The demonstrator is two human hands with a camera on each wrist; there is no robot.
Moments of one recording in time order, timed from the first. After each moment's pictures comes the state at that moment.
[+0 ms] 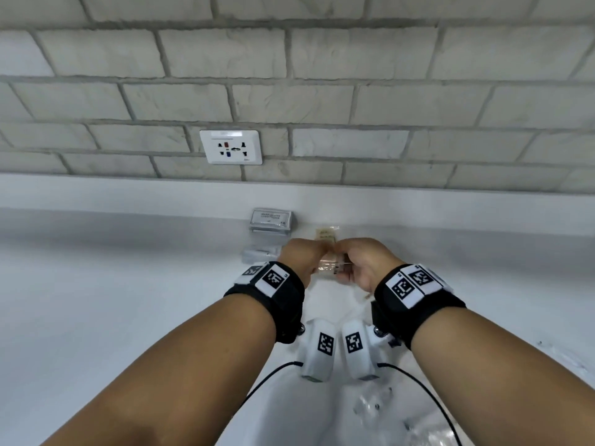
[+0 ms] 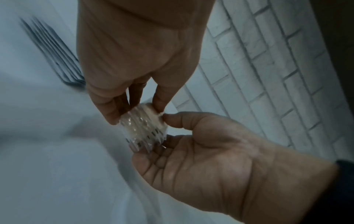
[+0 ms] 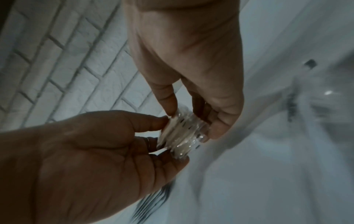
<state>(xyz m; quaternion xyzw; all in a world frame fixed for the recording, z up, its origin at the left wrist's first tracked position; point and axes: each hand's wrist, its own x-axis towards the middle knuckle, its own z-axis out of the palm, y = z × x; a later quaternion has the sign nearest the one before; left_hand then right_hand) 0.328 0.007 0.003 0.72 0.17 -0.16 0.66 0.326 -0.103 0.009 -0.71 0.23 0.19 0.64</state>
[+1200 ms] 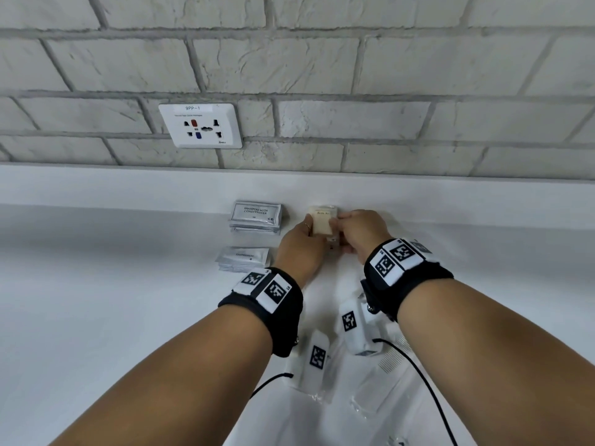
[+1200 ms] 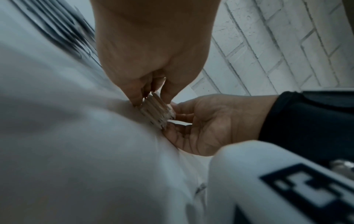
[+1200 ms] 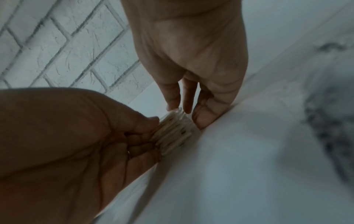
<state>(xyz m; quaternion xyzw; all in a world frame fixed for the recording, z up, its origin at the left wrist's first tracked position) 0.387 -0.005 -0.042 0.84 0.09 -0.05 0.54 0.425 -0.120 -0.034 -0.82 0.14 0.08 0.54</state>
